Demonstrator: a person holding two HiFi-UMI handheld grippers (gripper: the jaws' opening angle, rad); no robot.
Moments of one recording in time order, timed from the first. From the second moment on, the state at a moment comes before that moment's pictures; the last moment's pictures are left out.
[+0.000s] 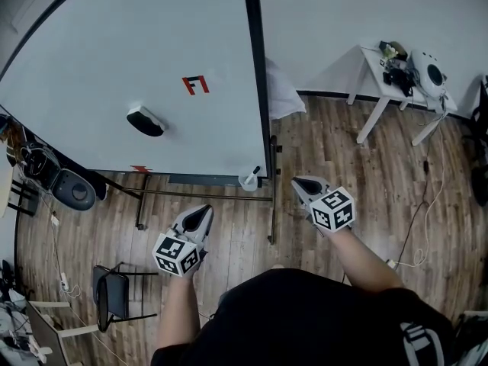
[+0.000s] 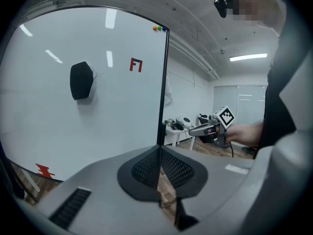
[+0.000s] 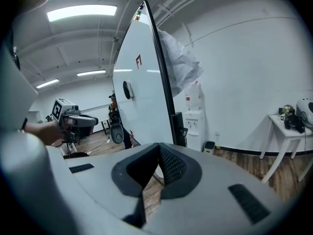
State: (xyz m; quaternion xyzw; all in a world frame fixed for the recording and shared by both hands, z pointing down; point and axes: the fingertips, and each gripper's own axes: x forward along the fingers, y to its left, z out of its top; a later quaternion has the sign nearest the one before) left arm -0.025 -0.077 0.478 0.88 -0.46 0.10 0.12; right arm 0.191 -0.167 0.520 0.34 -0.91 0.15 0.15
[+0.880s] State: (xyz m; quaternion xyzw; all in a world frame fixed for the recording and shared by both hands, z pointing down) left arm -0.039 -0.087 0.465 0.88 -0.46 0.09 0.10; right arm 0.185 -0.173 0.506 0.35 -0.91 0.13 0.15
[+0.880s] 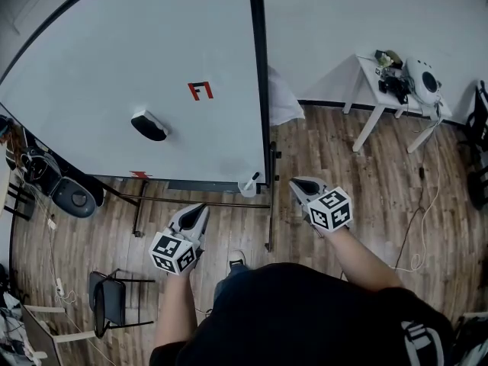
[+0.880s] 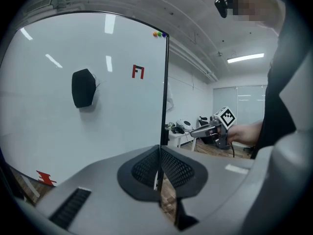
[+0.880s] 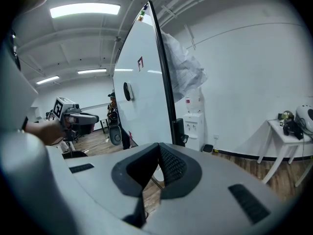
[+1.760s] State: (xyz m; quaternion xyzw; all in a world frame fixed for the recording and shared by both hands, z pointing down) left arm -0.115 -0.164 0.479 0.91 -0.40 0.08 0.11; right arm 0.112 -0.220 0.520 0.40 -0.89 0.15 0.16
